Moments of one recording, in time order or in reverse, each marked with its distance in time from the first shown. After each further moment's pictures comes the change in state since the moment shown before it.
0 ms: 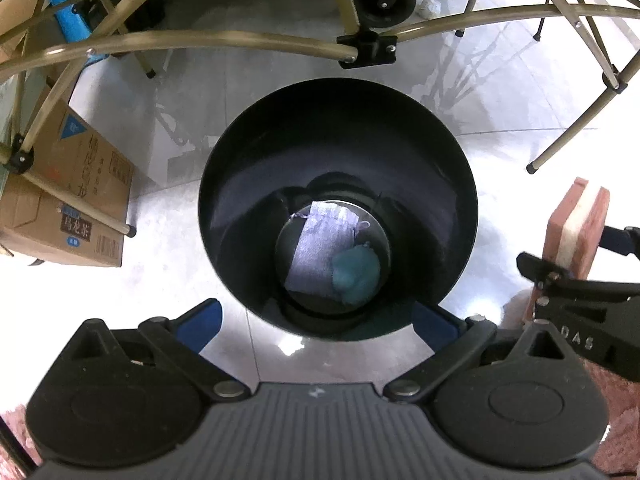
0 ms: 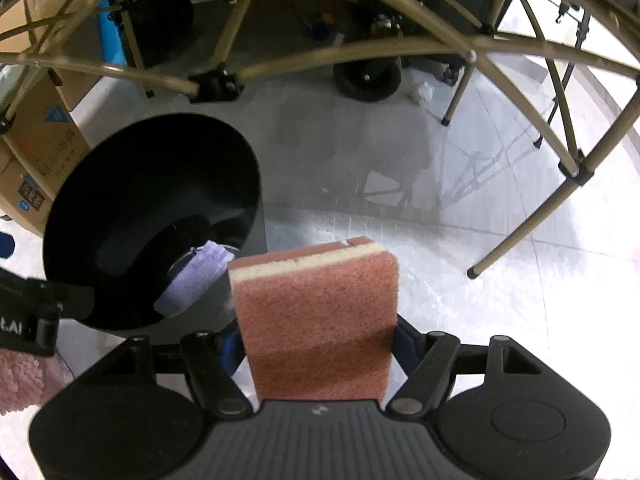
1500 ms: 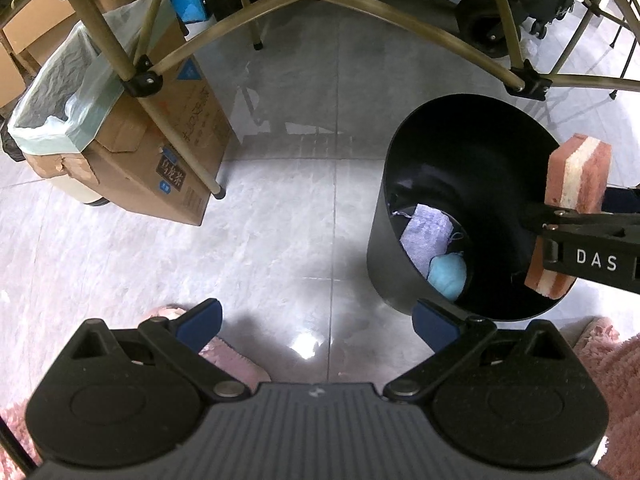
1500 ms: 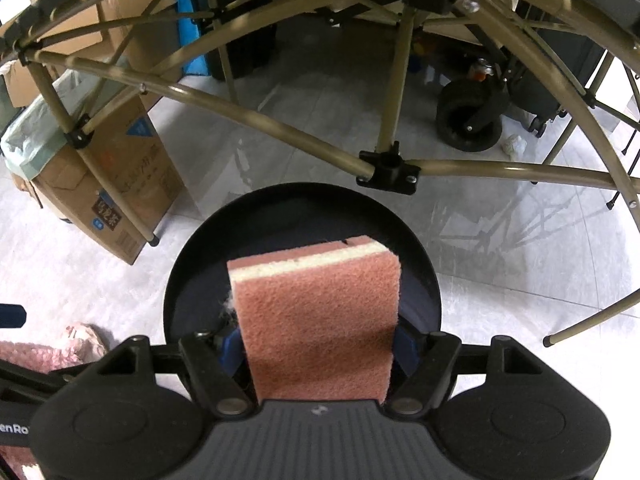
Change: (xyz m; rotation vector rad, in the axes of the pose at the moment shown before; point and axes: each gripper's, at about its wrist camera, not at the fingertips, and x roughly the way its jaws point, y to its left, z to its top) left arm -0.017 0.105 -0.033 -0.212 -0.019 0.112; right arm -0.002 0.104 0.071 -0.116 -0.023 0.152
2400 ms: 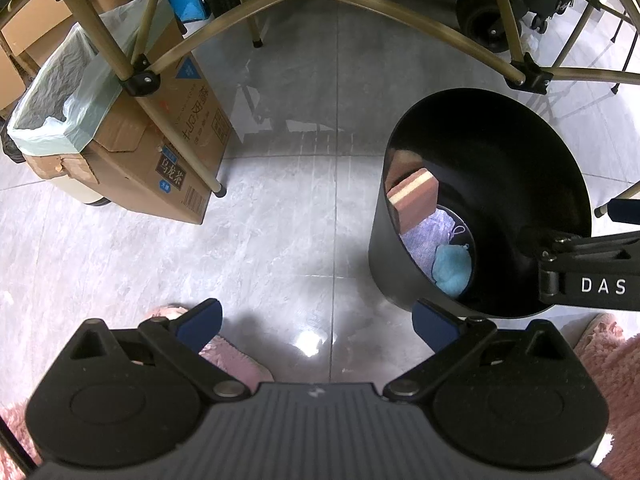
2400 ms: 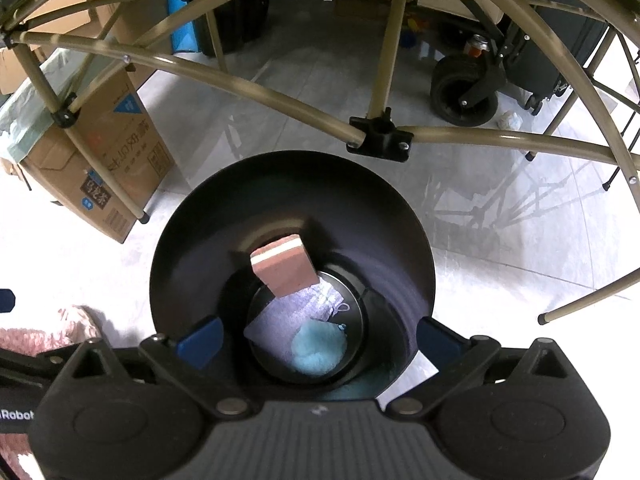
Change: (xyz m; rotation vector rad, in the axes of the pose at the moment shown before) left arm 0.003 -0.001 -0.001 0.010 0.005 0.007; right arm 0.005 -0.003 -0.004 0.006 0.078 -0.019
